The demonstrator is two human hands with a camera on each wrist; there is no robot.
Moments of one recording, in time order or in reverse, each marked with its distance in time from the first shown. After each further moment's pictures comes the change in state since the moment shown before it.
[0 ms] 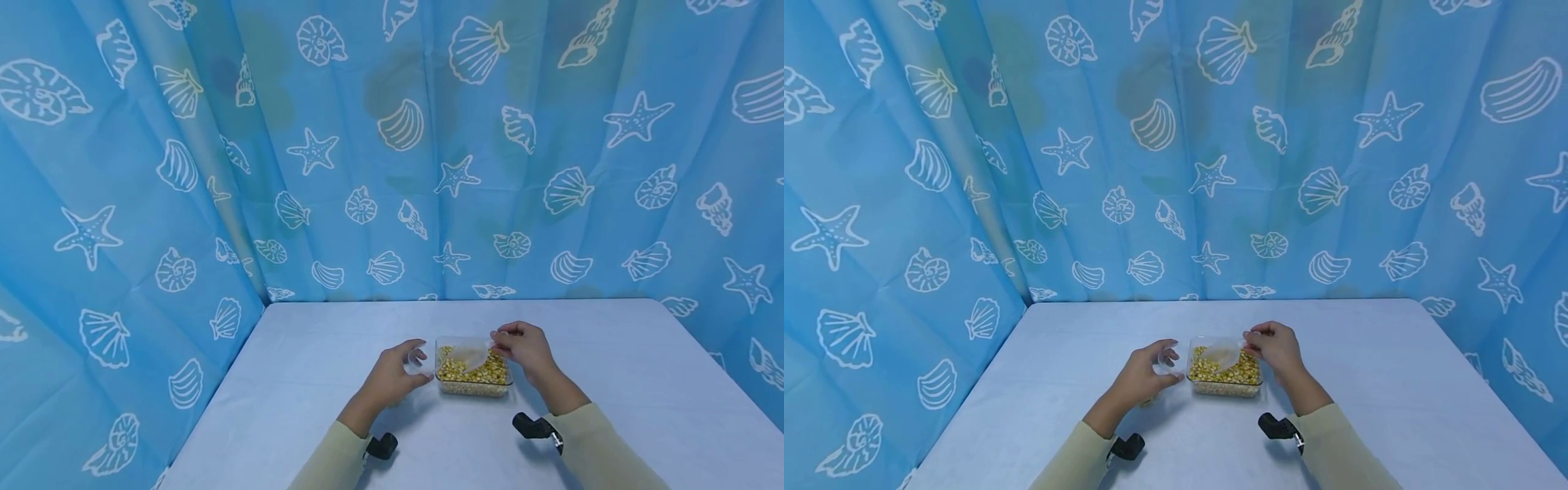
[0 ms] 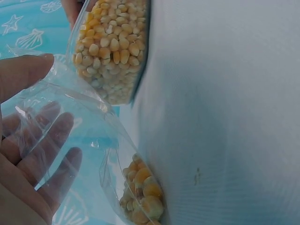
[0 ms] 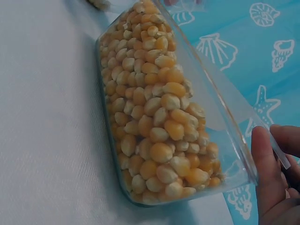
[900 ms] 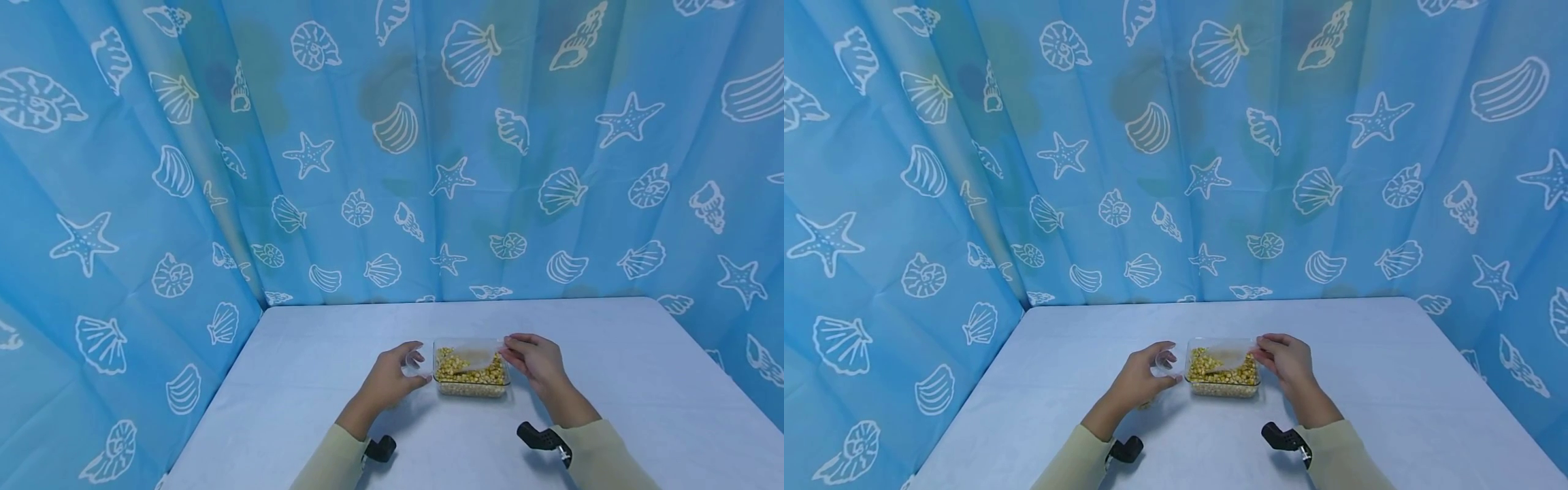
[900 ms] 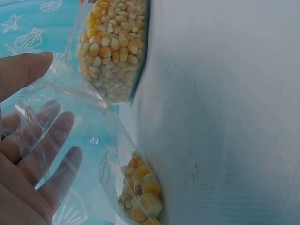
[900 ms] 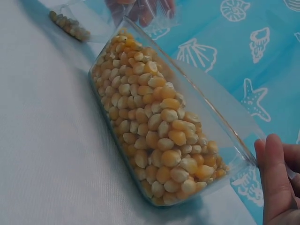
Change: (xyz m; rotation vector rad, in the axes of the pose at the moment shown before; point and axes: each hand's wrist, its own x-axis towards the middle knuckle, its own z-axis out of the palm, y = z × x) left_hand -0.002 0.003 -0.001 0.006 -0.006 0.009; right_hand -0.017 0.012 -0.018 0.346 0.039 0.112
